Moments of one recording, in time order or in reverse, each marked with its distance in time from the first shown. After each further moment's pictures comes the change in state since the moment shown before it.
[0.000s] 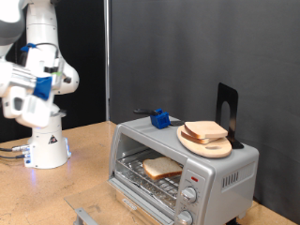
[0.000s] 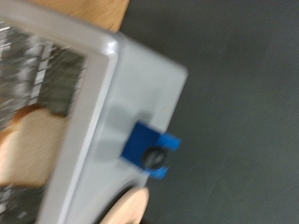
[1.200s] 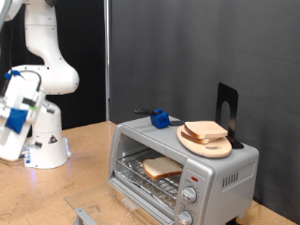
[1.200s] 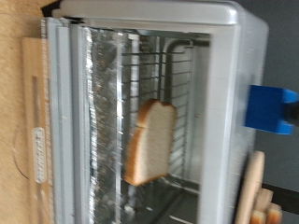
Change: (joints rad) arm -0.018 0.232 -0.019 0.033 0.028 0.160 0.117
